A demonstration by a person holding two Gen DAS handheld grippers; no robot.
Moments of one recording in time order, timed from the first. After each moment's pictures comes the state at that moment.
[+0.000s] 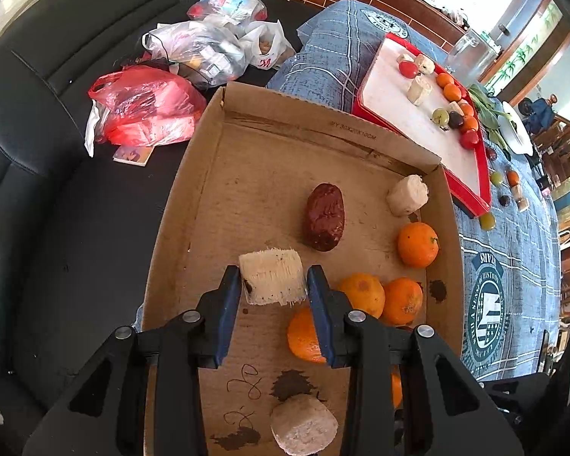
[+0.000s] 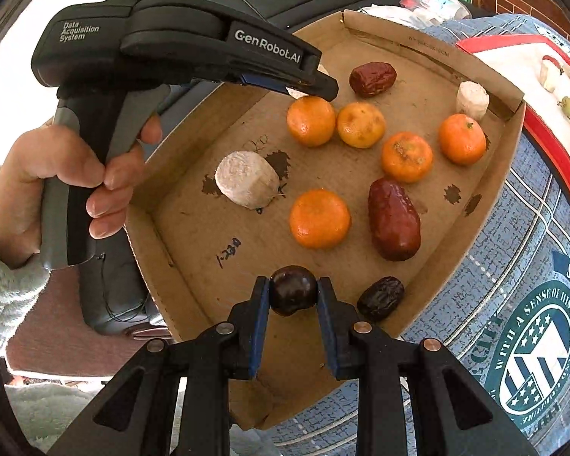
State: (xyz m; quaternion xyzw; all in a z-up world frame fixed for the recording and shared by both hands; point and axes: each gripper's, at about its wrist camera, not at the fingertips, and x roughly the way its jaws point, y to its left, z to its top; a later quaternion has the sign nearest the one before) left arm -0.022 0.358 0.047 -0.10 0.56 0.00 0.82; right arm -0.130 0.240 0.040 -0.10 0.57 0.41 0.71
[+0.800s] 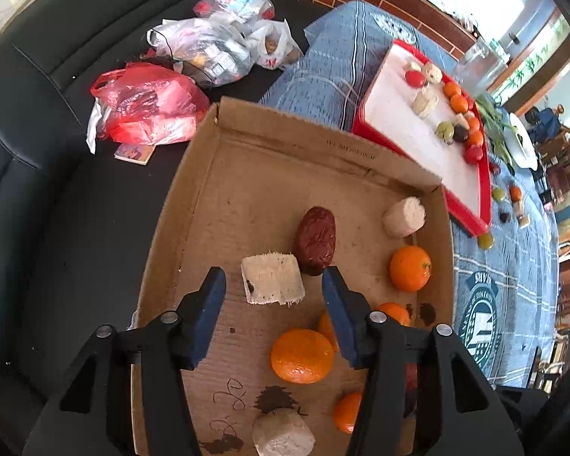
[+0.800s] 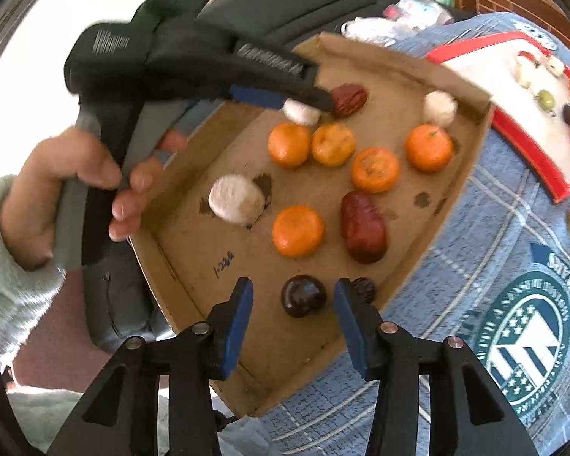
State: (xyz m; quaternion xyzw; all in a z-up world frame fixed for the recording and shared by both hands) left arm -0.008 0.354 0.058 -0.11 0.56 0.02 0.82; right arm -0.128 0.211 0.047 -0.06 0.55 0.39 0.73
